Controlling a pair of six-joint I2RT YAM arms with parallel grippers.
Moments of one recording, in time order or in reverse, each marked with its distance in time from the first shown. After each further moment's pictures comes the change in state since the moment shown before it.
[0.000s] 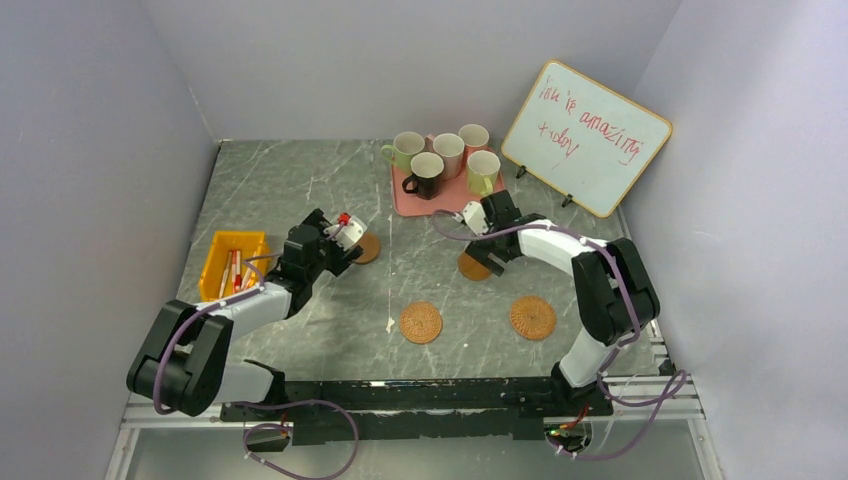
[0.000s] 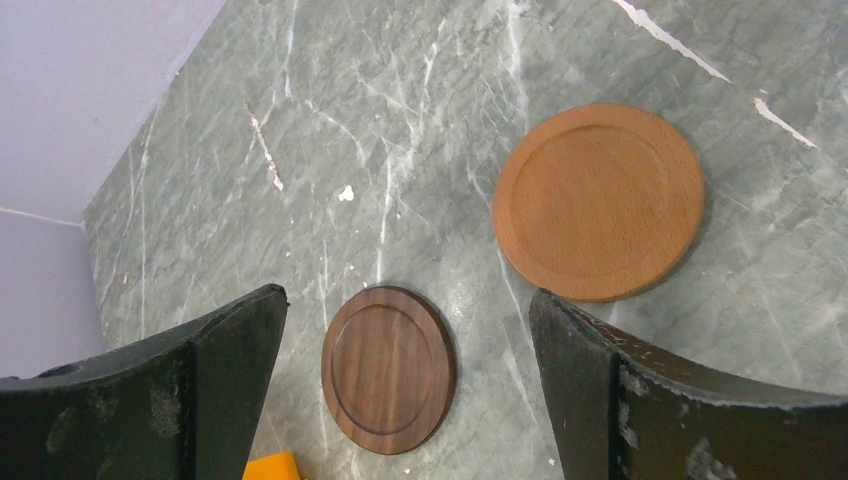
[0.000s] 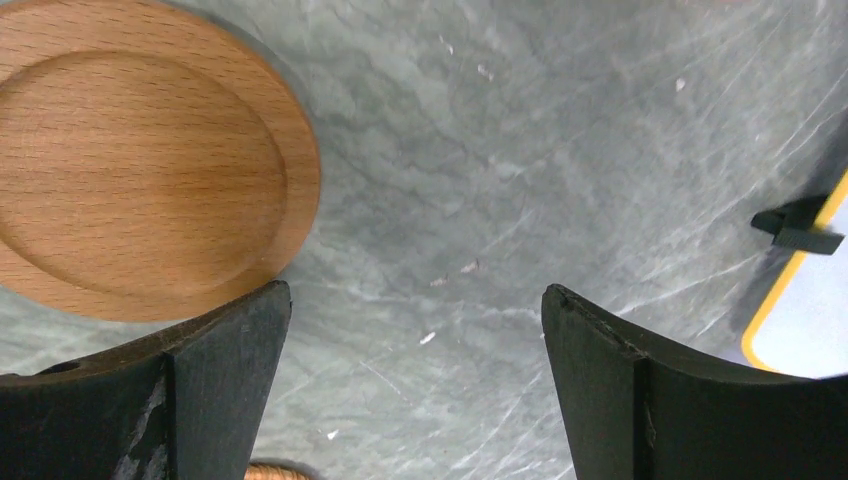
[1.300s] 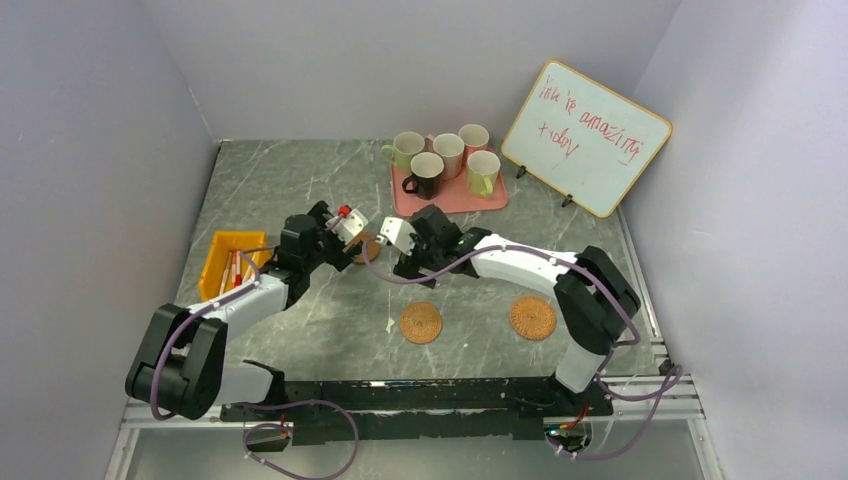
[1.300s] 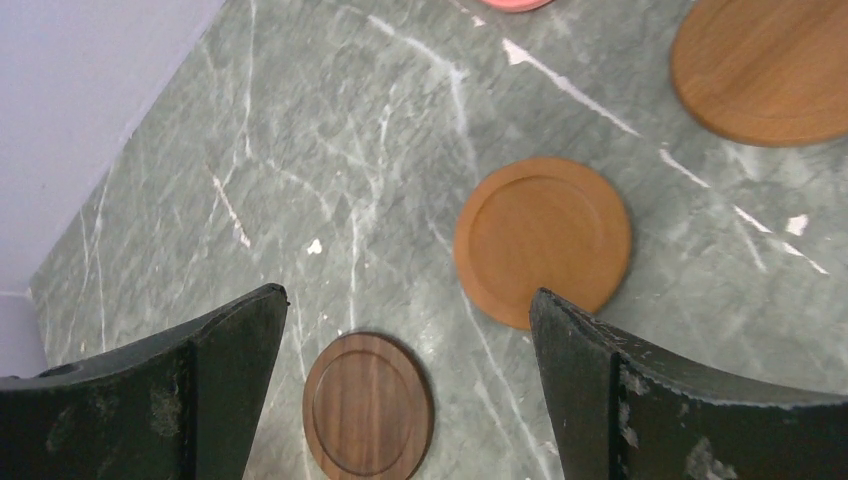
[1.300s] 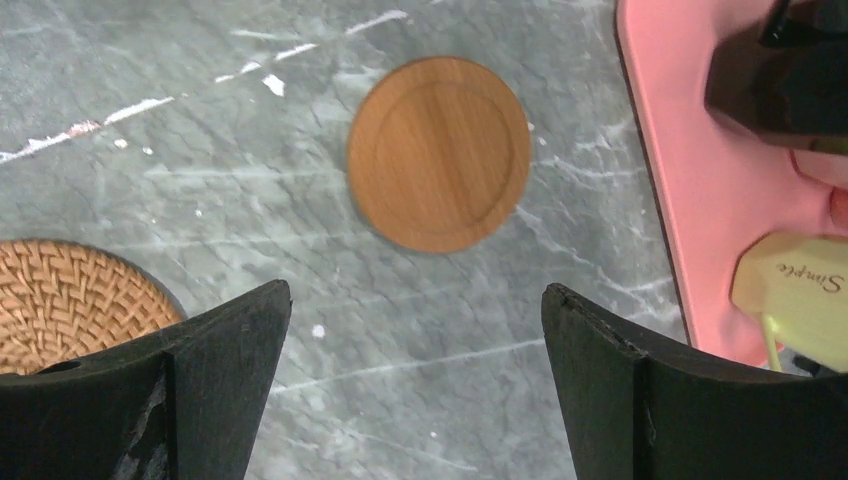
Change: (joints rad) left arm 0.003 -0.014 0.082 -0.113 0.161 -0.009; right arm 0.399 0.006 0.138 0.103 -0.151 0.067
